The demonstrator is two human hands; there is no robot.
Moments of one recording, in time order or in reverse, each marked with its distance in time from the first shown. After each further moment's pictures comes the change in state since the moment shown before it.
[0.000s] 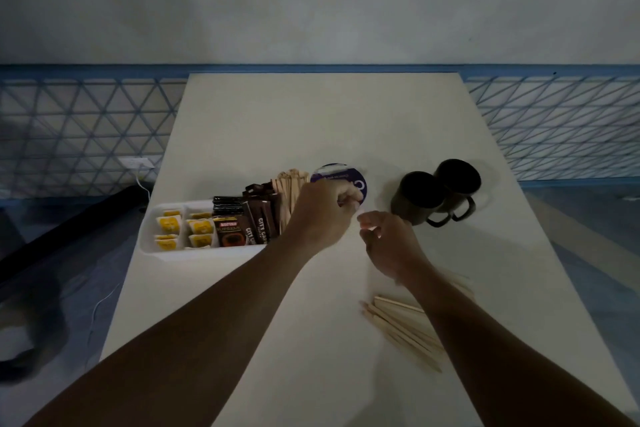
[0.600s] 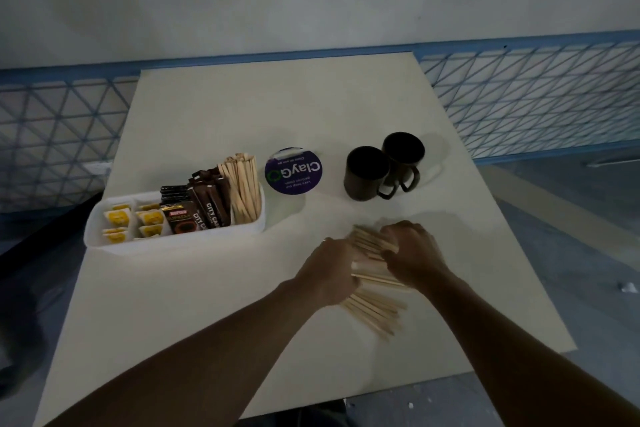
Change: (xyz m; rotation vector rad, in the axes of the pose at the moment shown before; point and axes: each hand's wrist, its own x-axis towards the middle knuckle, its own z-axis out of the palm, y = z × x) left_hand -0.072 0.024 0.105 0.247 -0.522 -0.005; right_hand -0.051 0.106 -0.053 -0.373 -0.024 0.040
